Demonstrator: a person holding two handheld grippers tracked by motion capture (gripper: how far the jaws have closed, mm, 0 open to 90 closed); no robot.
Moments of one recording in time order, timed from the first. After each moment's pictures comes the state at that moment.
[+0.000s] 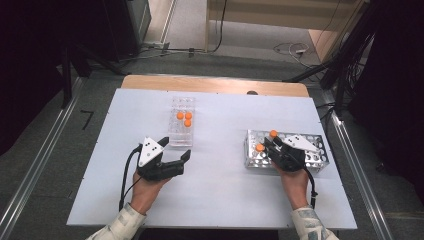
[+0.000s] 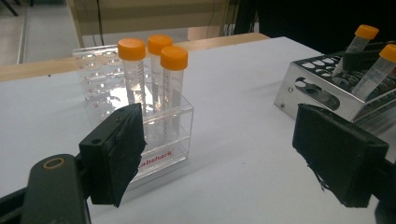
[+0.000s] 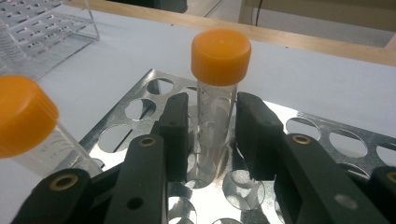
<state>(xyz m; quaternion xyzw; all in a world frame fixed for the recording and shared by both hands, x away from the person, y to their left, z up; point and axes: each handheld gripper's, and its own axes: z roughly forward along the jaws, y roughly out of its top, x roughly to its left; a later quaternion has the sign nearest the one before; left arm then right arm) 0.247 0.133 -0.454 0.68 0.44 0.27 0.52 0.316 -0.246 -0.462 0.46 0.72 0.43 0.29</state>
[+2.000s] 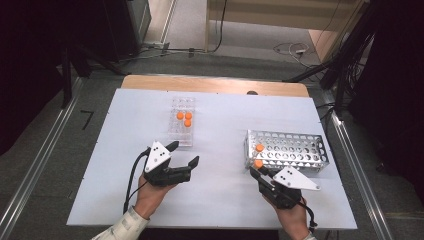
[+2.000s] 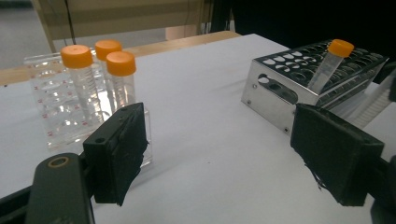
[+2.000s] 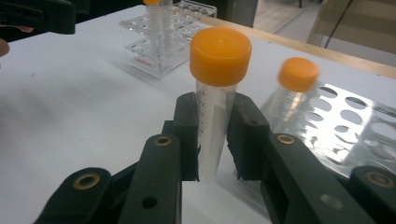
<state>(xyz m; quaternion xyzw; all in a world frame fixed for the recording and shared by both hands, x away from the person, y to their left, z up) 0.236 0.114 -0.449 0.70 0.40 0.24 0.54 0.219 -0.217 -0.446 0.34 0.77 0.48 0.25</state>
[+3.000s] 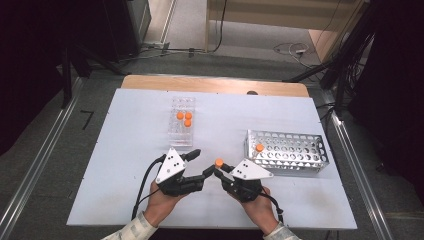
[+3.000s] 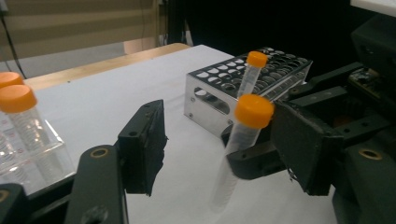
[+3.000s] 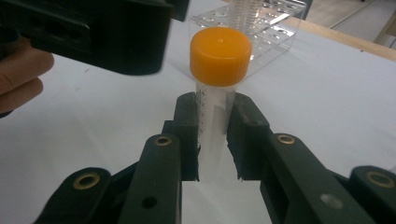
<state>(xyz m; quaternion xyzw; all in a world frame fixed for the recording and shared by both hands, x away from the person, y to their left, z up) 0.219 0.082 -0.441 0.72 0.33 0.21 0.57 0.236 -0.134 -0.458 0.28 0.81 0.48 0.19</state>
